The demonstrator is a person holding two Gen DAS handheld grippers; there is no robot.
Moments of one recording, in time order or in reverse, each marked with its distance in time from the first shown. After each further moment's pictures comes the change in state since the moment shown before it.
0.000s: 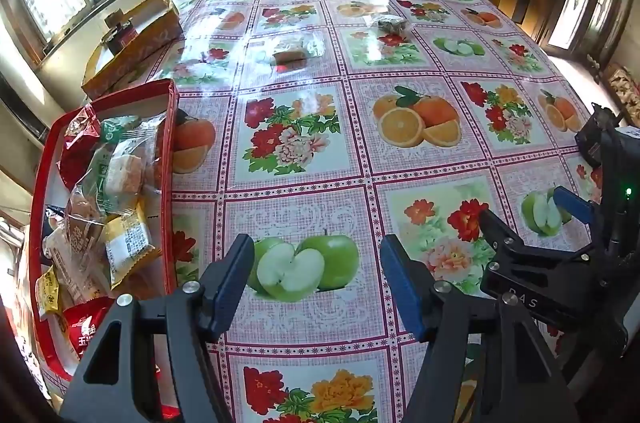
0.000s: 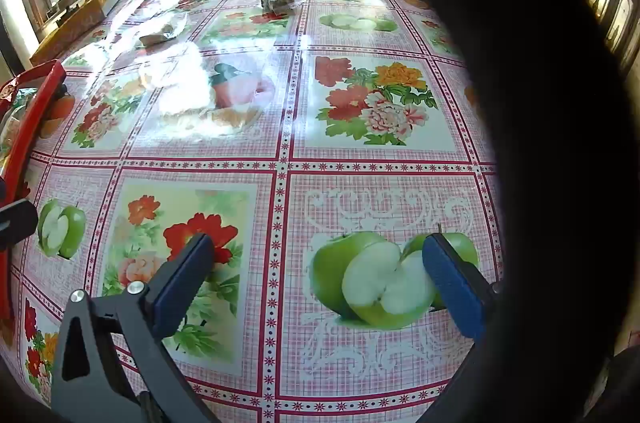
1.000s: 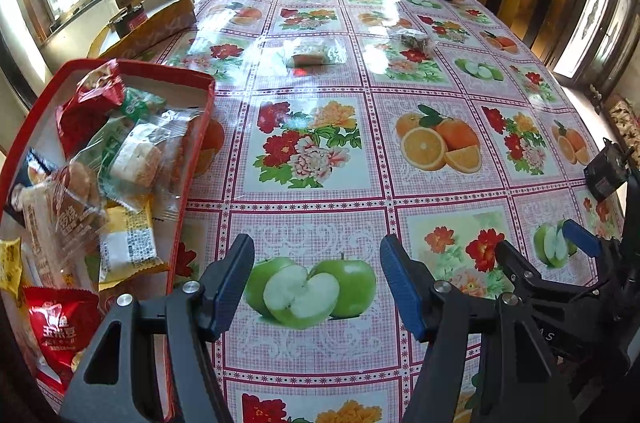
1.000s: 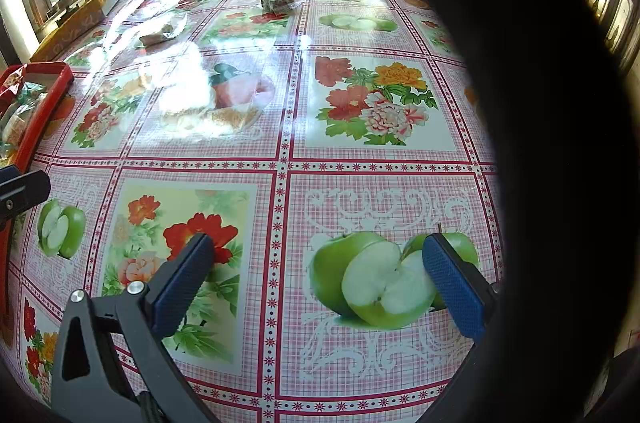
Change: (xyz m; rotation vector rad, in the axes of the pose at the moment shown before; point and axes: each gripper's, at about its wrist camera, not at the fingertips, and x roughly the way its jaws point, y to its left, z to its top) left arm 0.017 0.021 0.005 -0.093 -0.025 -0.038; right arm 0.000 0.000 0.000 -0.001 0.000 -0.001
